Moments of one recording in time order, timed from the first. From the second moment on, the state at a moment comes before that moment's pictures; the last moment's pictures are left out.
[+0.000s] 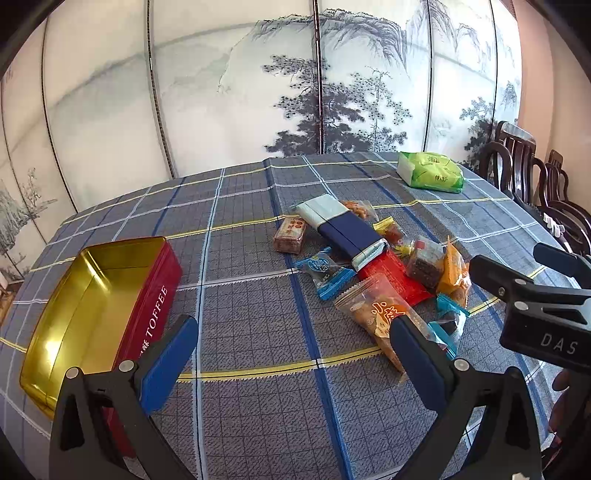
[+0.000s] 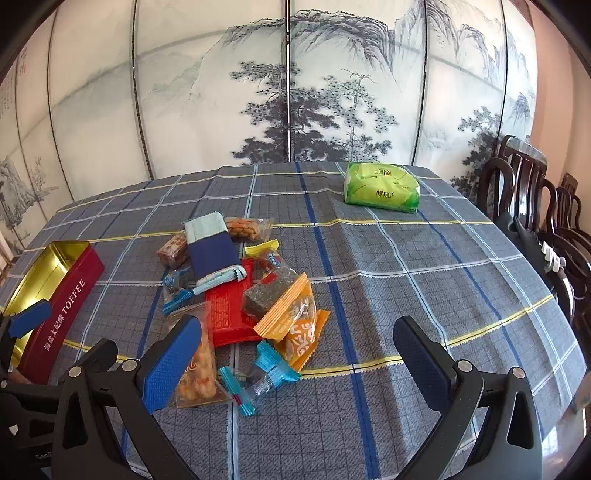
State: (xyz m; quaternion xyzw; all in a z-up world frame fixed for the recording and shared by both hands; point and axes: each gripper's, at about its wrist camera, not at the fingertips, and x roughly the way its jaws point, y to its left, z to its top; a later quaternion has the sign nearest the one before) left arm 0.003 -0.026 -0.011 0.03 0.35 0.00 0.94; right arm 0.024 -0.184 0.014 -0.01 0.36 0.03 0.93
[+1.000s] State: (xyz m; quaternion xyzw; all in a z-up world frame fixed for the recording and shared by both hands) left arm 0.013 -0.005 -0.027 -0.01 0.37 0.02 0.93; right arm 0.028 -0.205 0.010 0.02 0.32 0.03 0.95
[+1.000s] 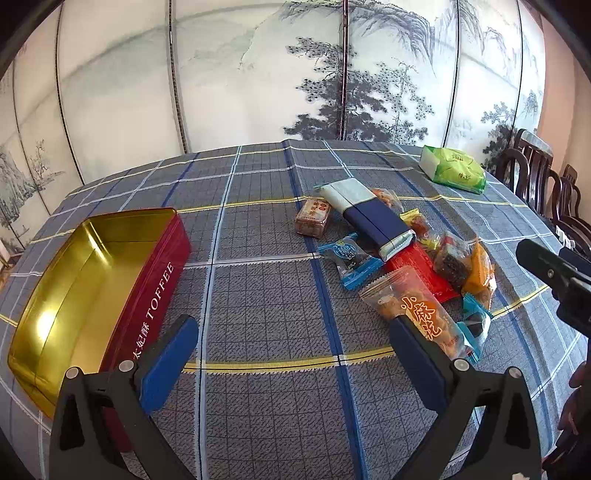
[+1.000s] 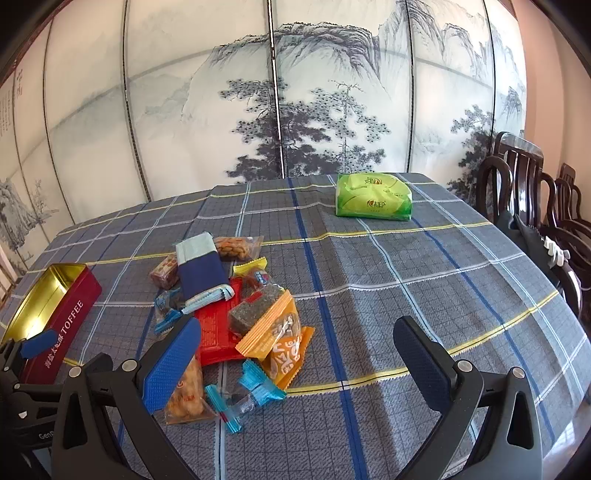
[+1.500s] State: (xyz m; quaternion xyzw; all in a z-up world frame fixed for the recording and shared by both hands) left arm 0.007 0.011 -0.021 -0.03 0.34 0.02 0.94; right arm 0.020 -0.195 0.008 0.01 0.32 0.04 0.95
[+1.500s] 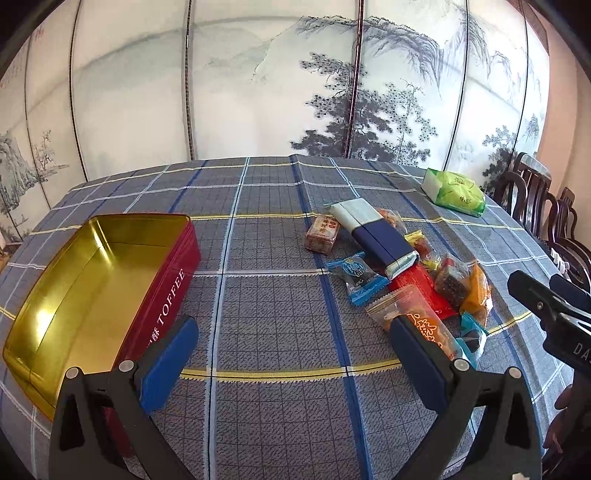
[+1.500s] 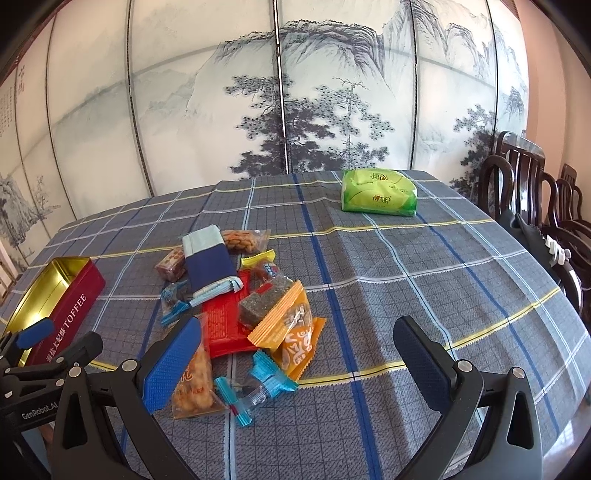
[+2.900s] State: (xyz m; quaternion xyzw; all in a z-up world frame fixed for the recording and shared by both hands) left arm 0.047 -0.058 -0.058 -0.09 0.40 -0.08 0.91; right arm 0.015 -0.246 -0.003 0.07 0.33 0.02 0.94
